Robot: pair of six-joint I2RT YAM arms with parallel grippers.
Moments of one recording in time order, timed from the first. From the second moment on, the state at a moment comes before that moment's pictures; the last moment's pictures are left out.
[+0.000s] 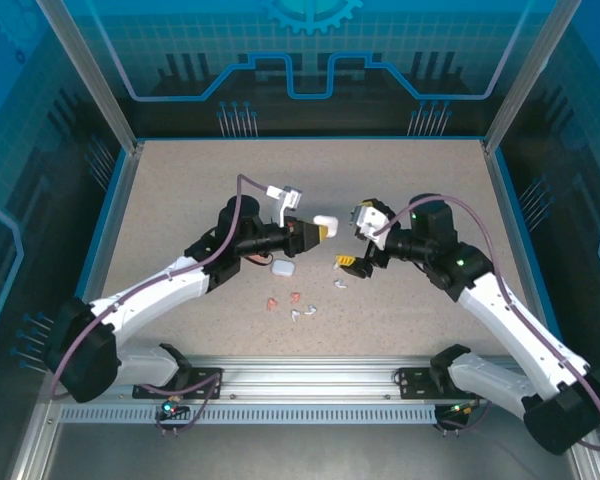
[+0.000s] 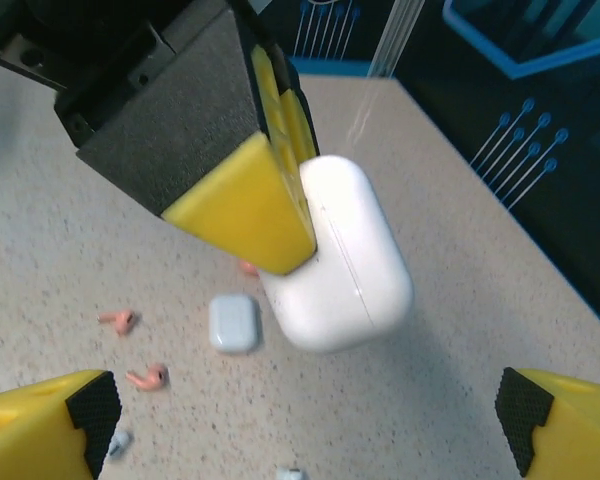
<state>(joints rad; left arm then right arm) -0.63 1.27 0.86 0.19 0.52 -0.58 0.46 0.96 0.88 -0.37 -0.52 -0.52</state>
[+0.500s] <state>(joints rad) -0.63 1.17 0.80 0.43 0.64 -0.18 0.46 0.83 0.81 -0.09 -0.59 -0.27</state>
